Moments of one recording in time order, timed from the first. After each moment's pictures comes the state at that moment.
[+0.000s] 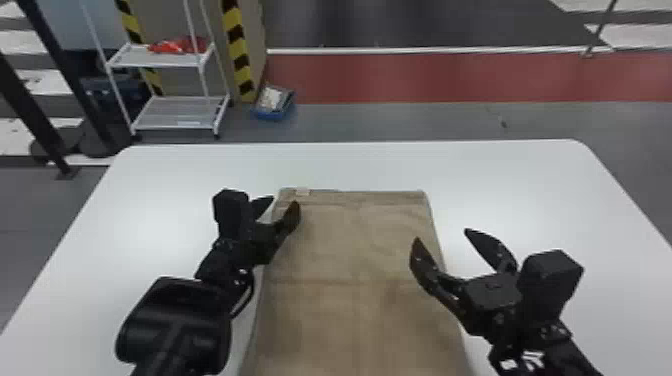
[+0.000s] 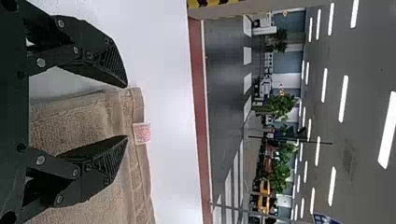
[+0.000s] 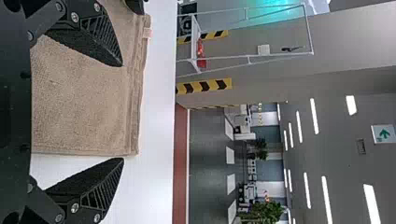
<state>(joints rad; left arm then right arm) -0.15 0.09 -0.14 -1.22 0.10 0.05 -0.14 0.40 -0.05 0.10 -2.00 -0.05 0.19 0.17</state>
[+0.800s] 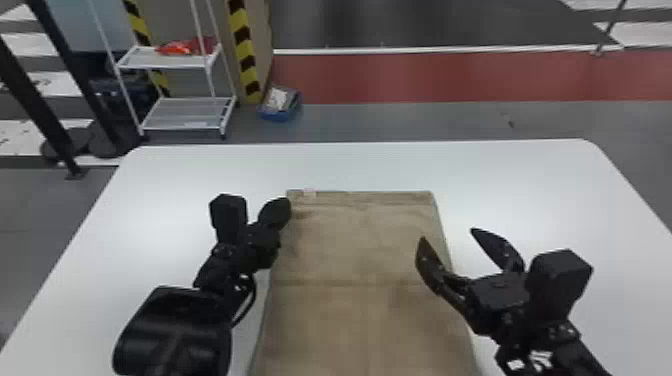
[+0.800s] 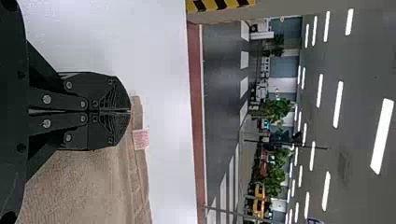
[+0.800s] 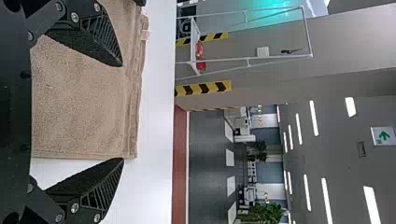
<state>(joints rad) -0.08 0.10 -0.11 -1.34 0.11 0.07 -0.14 0.39 -0.06 0.11 -2.00 -0.06 0.19 0.17</state>
